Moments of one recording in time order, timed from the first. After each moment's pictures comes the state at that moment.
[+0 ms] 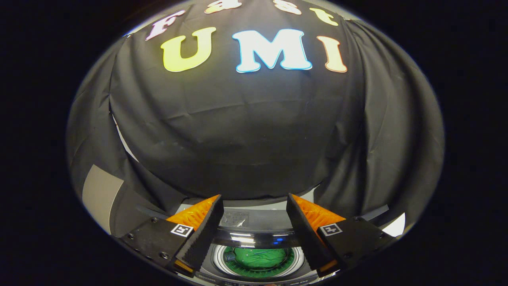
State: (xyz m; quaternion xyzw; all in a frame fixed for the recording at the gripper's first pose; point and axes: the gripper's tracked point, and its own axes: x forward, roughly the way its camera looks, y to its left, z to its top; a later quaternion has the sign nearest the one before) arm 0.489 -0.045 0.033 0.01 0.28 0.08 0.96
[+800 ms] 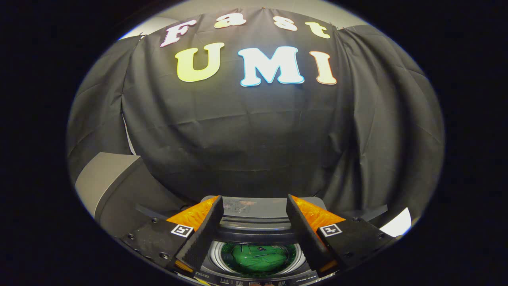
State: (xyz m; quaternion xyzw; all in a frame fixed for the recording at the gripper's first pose) arm 0.411 -0.047 0.008 0.02 0.21 0.07 0.98
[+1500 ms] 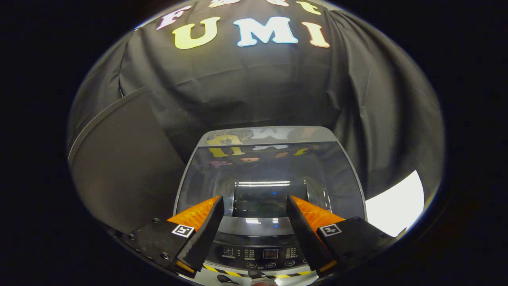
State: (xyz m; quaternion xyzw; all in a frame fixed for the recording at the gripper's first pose) arm 0.322 -0.026 -0.126 0.03 0.32 0.07 0.94
